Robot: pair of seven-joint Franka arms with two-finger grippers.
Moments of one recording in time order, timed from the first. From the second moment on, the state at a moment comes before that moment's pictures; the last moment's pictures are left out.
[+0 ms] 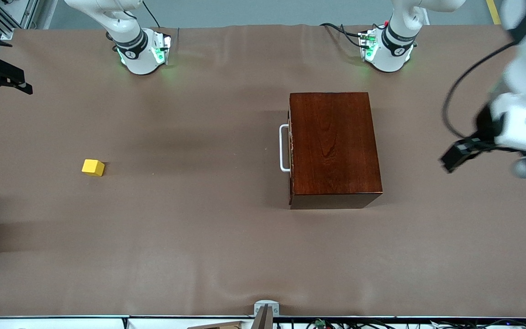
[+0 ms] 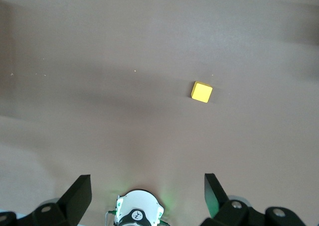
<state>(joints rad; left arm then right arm) -0.33 0.32 0.16 -1.06 0.10 1.49 -0.54 -0.03 0.03 -0.03 -1.39 0.05 1.25 -0.27</state>
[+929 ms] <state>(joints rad) -0.17 0.24 0.16 -1.18 0.08 1.47 0.00 -0.03 0.03 -0.04 -1.39 0.05 1.24 -0.11</state>
